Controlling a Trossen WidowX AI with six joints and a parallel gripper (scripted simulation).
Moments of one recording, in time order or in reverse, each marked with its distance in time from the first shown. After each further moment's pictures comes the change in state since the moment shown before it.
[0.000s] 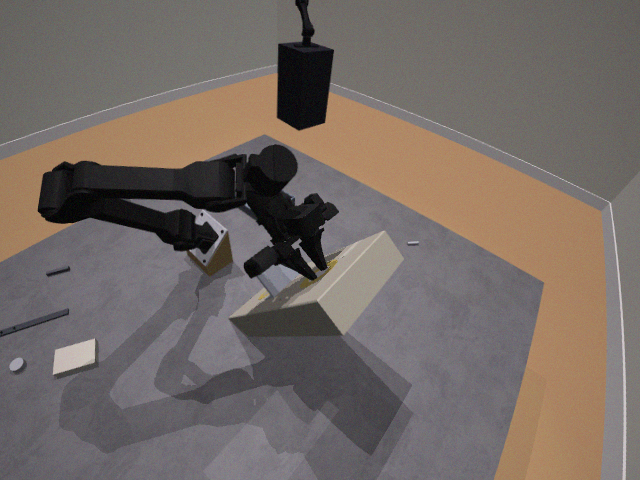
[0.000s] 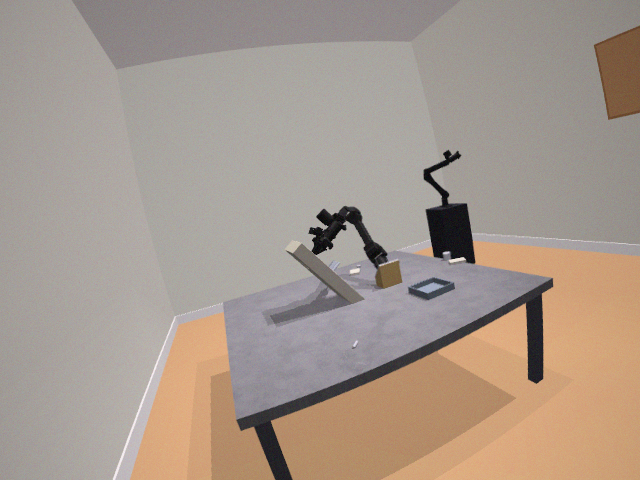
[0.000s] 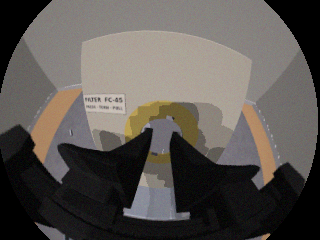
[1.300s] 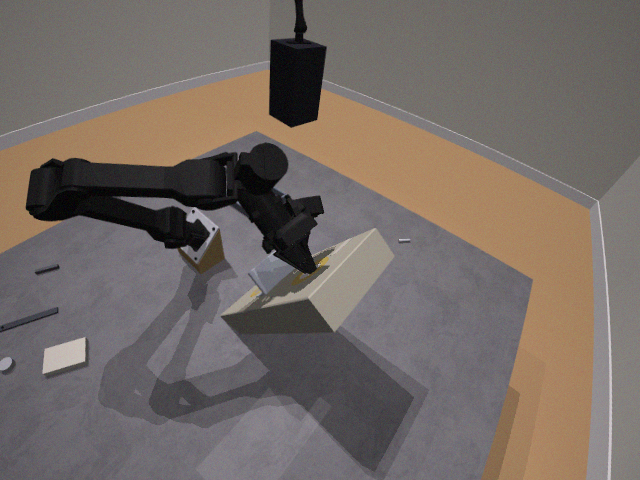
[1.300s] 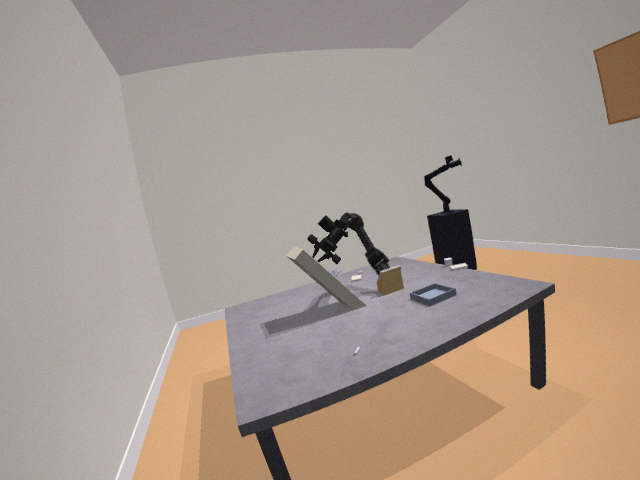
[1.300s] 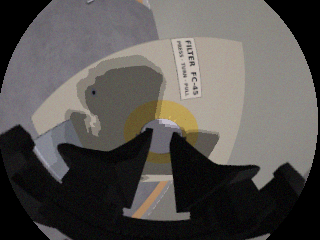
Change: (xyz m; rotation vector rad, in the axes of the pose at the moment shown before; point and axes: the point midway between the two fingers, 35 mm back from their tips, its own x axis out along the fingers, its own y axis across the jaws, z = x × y) arm 0.001 0.001 0.000 -1.296 -0.008 0.002
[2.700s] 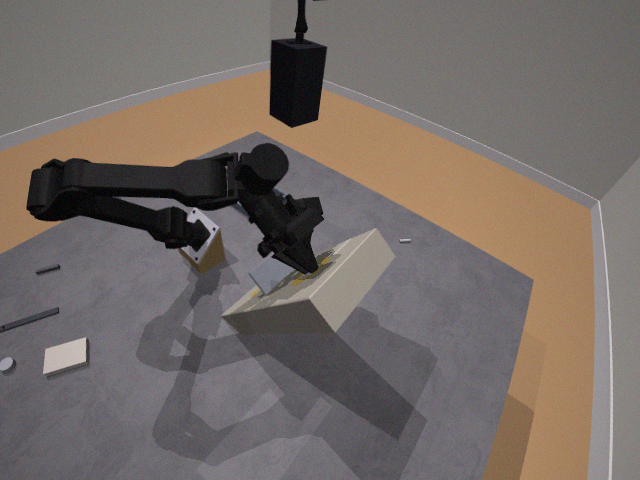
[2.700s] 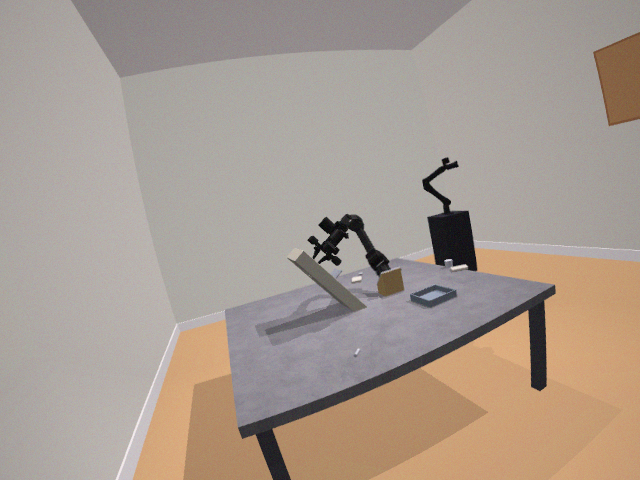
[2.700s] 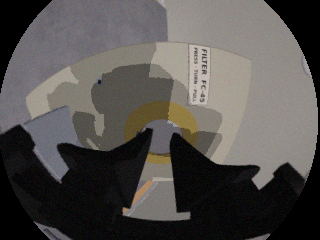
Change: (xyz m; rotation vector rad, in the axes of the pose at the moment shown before) arm 0.000 0.001 0.001 -0.163 -0.003 -0.001
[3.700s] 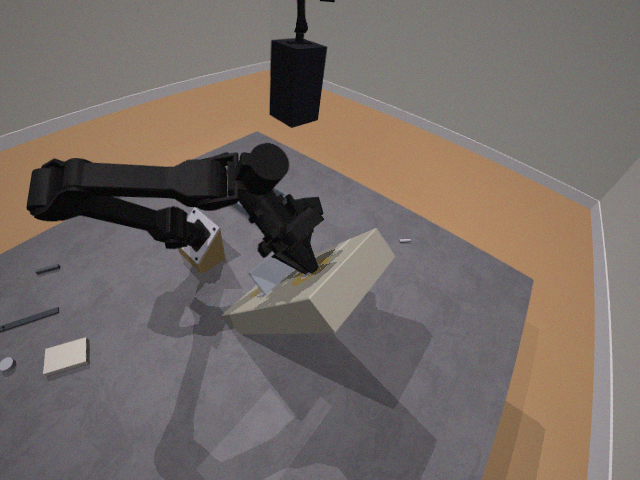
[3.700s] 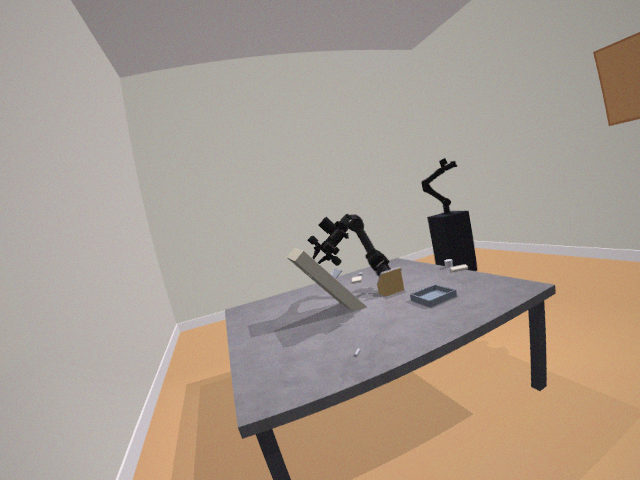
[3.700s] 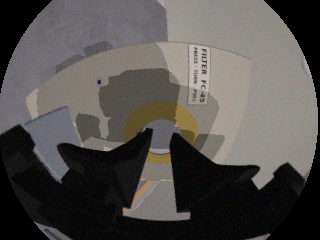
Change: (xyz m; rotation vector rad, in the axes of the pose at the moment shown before) arm 0.000 0.000 0.000 0.004 0.002 0.000
